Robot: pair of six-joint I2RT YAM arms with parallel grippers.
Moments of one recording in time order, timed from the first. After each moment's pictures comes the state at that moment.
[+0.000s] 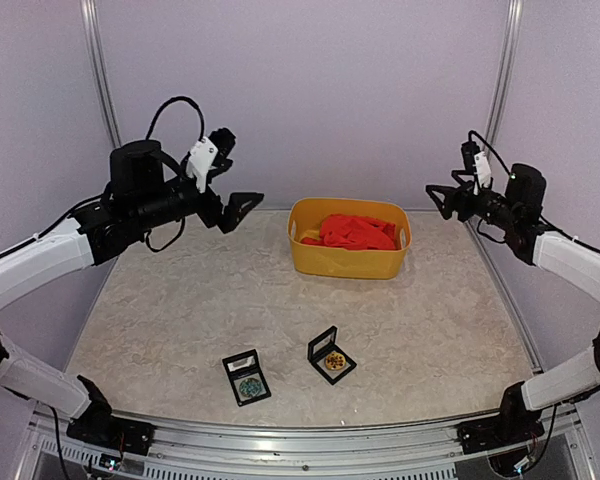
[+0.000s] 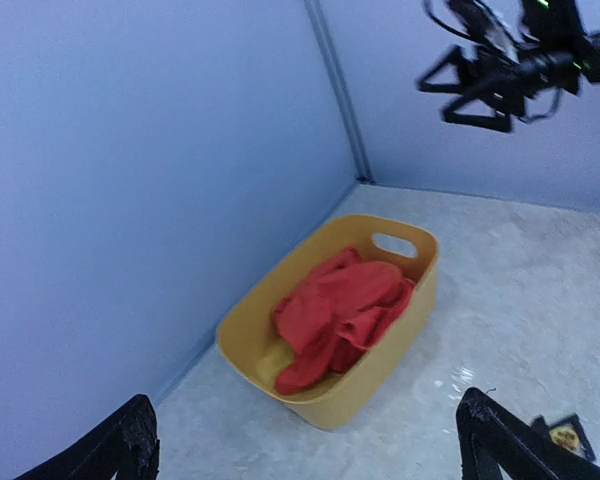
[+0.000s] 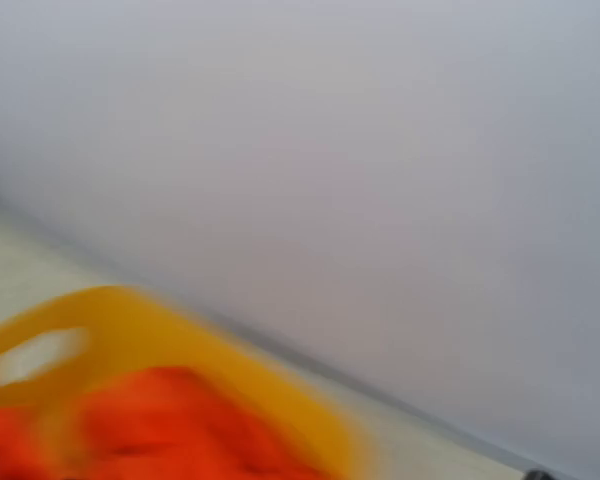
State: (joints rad) left arm -0.60 1.31 1.16 0.08 0.12 0.31; right arm 0.04 1.31 0.91 0.37 -0.50 -0.13
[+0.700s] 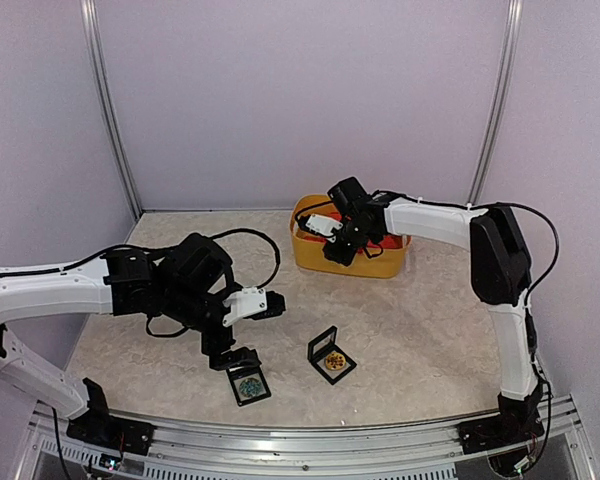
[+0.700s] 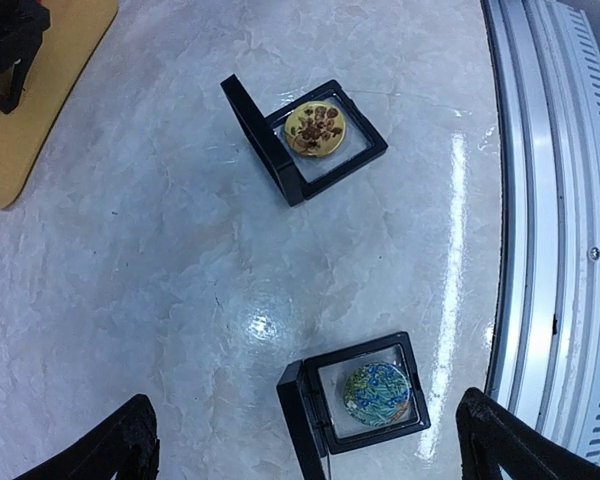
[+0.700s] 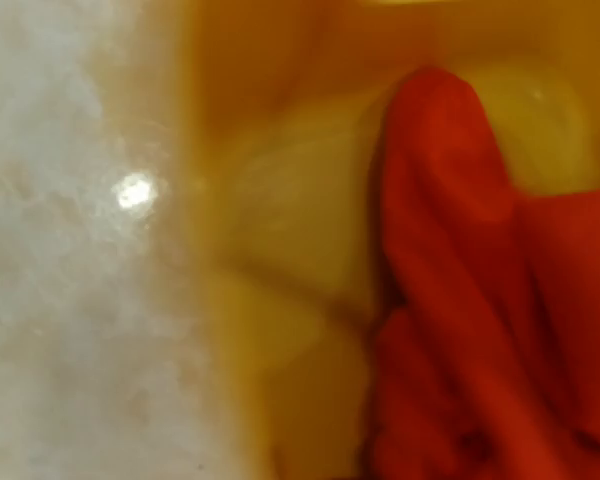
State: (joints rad) left arm -1.00 1.33 0.99 -0.59 0.16 0.41; right arm 0.64 2.21 1.84 -0.56 0.03 -0.54
